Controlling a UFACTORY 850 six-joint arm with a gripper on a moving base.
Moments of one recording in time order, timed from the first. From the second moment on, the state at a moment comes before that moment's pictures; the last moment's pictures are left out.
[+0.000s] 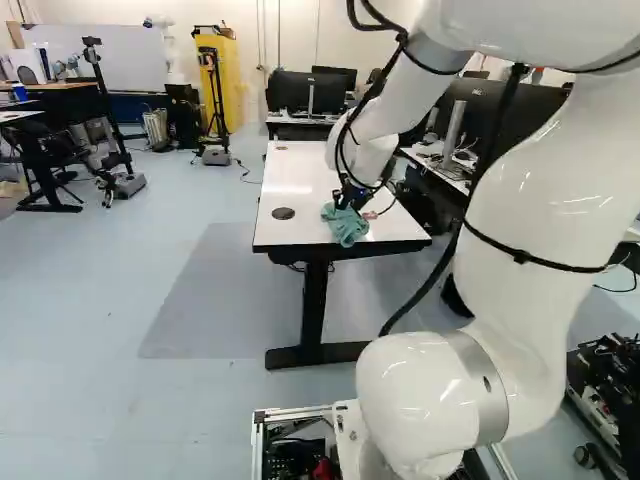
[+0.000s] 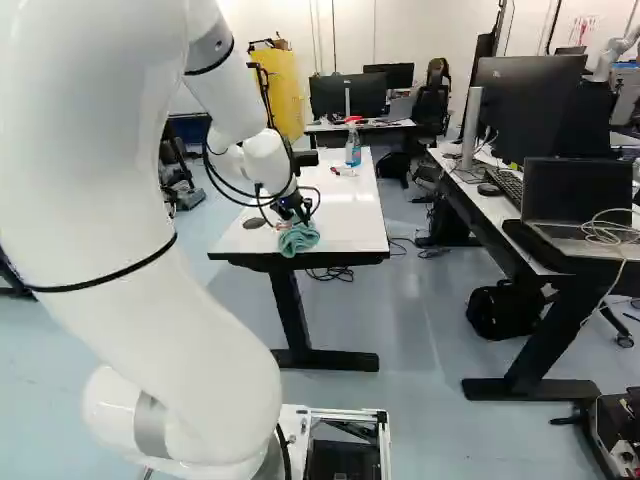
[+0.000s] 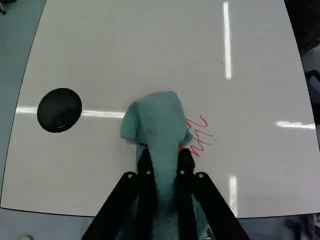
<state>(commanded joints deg) -1.1 -4.8 -43.5 -1.2 -7.9 0.0</state>
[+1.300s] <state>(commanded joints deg) -7.8 -11.0 -50.8 -1.2 -7.9 0.0</state>
